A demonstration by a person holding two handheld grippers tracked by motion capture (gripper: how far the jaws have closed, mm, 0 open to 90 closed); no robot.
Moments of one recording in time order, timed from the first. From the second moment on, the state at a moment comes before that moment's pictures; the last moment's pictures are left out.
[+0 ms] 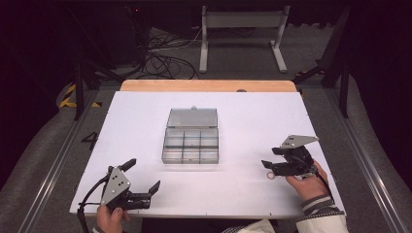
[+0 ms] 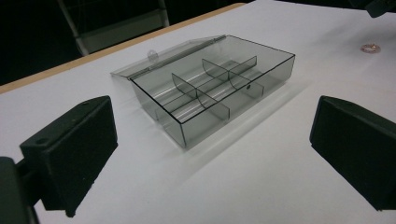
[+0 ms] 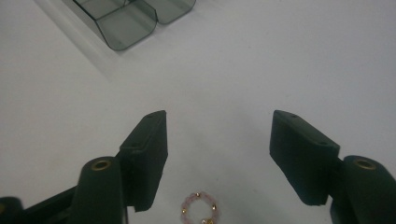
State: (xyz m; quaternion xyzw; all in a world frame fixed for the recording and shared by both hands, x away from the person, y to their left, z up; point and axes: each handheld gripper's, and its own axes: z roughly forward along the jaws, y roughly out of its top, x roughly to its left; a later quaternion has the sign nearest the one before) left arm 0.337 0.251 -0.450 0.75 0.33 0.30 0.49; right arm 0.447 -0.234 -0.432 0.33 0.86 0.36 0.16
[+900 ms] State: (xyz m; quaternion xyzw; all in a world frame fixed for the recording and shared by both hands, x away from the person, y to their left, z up) left arm 0.337 0.251 -0.450 0.75 0.33 0.30 0.48; right arm 0.449 -0.224 -0.443 0.33 0.90 0.23 0.15
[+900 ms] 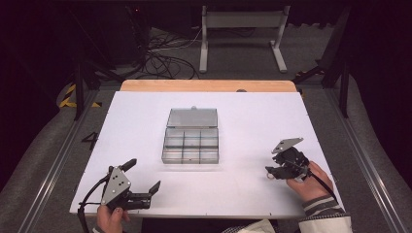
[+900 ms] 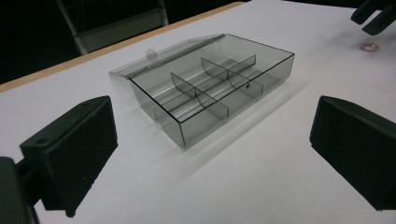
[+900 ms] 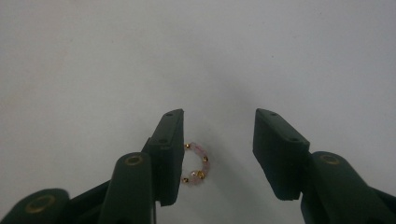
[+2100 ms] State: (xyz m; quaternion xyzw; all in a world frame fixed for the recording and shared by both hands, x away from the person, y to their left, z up) left arm 0.337 0.251 -0.450 0.75 0.33 0.30 0.48; right arm 0.455 -0.218 -0.459 0.34 0.92 0.17 0.12
